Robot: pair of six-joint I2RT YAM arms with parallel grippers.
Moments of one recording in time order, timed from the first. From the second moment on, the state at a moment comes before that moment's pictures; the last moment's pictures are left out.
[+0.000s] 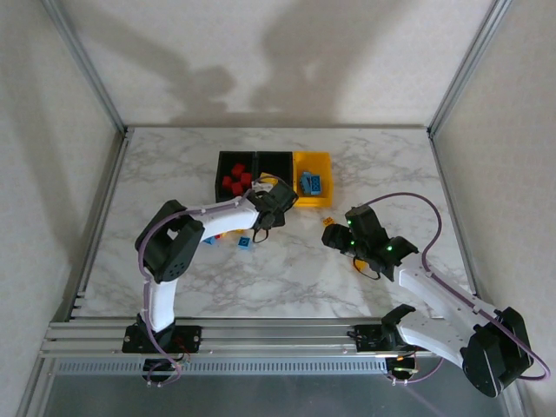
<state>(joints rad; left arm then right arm) -0.75 1.98 1.33 -0.52 -0.38 -0.84 0.59 1.01 0.63 -0.50 0.03 0.80</state>
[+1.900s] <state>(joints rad) -0.79 2.00 1.32 -0.61 -0.44 -0.88 0.59 0.98 0.62 -0.50 0.04 0.80</state>
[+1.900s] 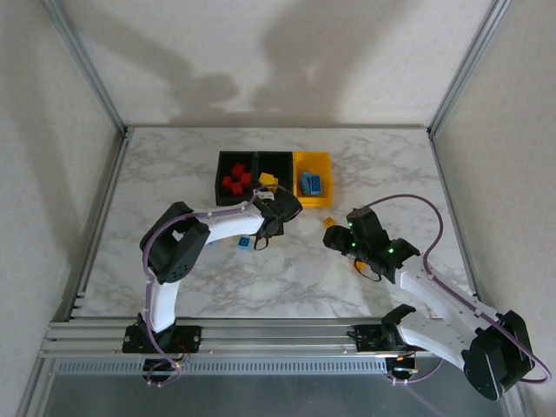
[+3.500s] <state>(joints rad) -0.37 2.31 2.06 -0.85 -0.42 -0.58 0.59 1.02 0.64 -0.52 0.06 0.82</state>
